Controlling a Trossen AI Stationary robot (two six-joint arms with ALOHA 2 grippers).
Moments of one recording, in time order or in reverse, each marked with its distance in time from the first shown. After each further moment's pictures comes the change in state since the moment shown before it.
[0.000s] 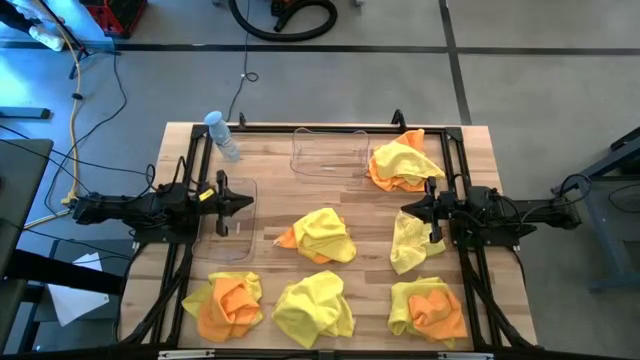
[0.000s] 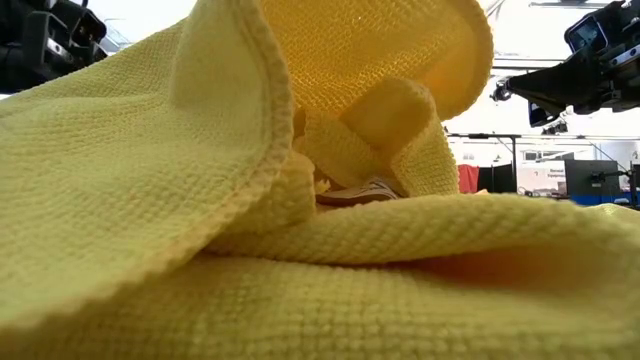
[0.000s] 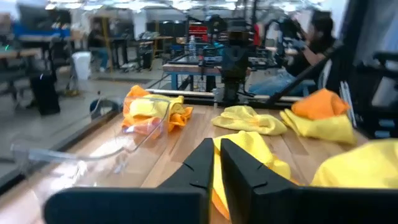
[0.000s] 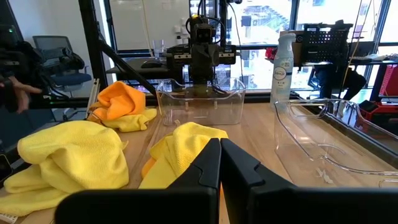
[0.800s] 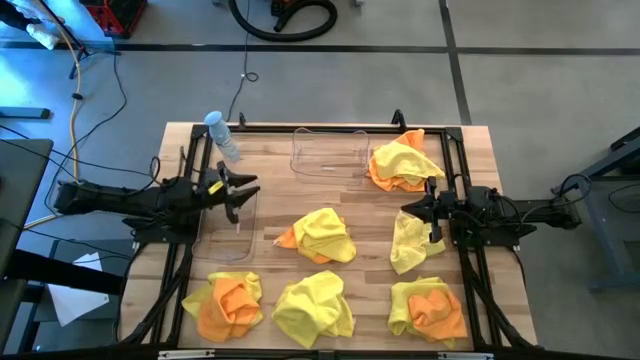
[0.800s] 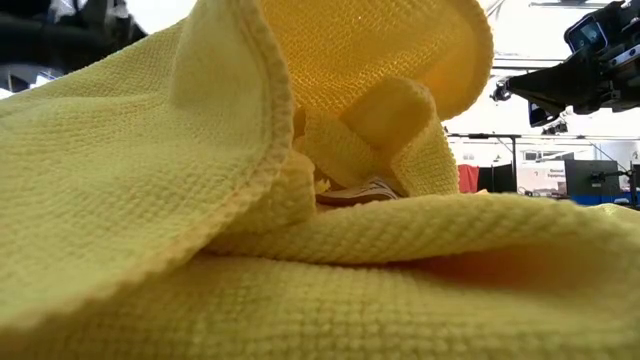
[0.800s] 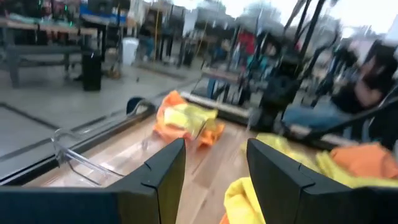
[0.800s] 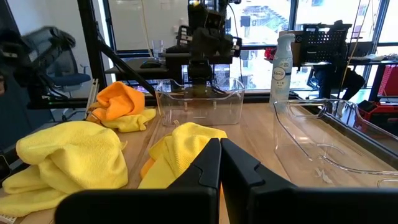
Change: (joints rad) left arm -0.002 0.424 0.168 0.232 -0.195 -0.155; right arm 0.000 0.000 0.000 0.000 0.003 0.000
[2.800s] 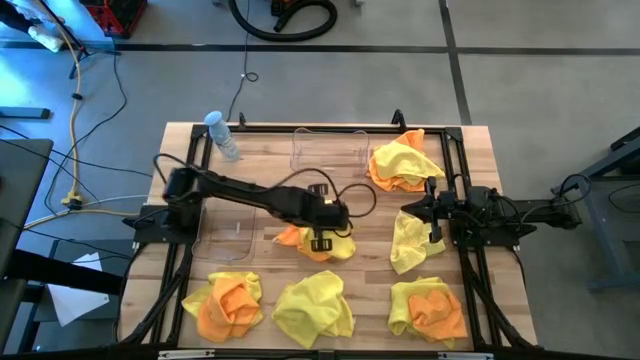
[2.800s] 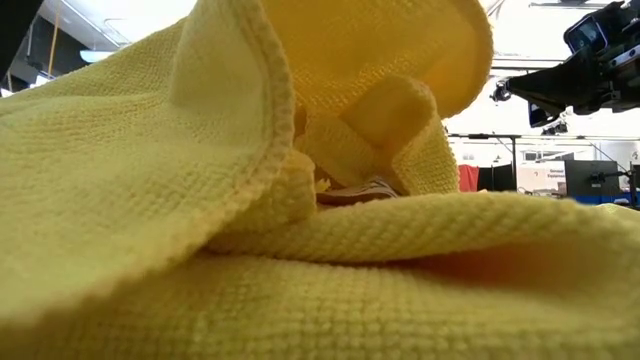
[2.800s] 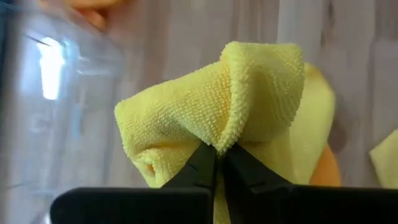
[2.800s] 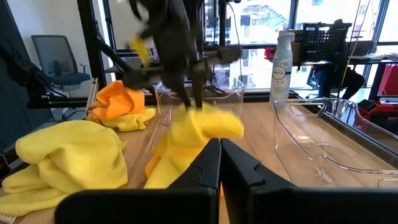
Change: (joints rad) left arm -0.102 1.496 1.492 -1.132 0.031 0.085; right arm 0.000 0.004 0.000 0.000 0.000 0.000
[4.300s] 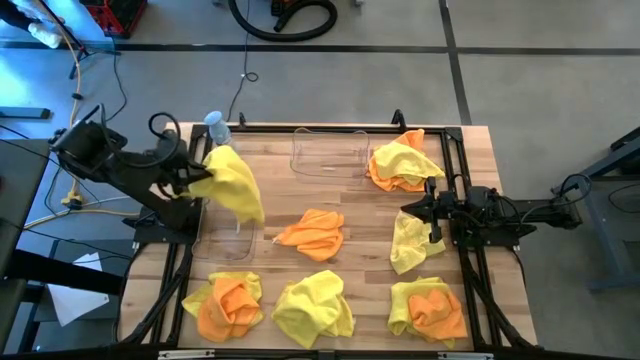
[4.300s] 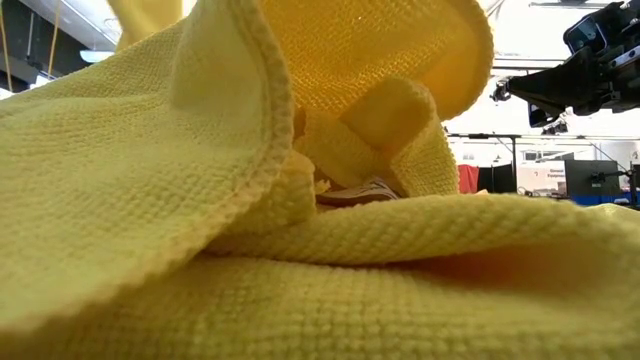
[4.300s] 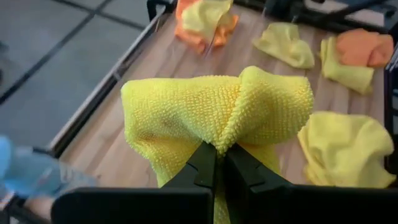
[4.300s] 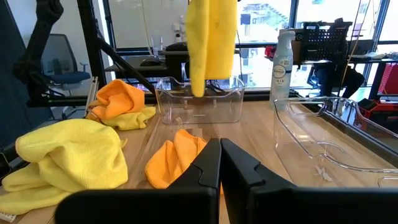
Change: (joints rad) left arm -0.318 -0.957 0.000 -0.702 -0.263 -0.566; right arm 0.000 0.005 0.000 -0.001 0.000 0.000
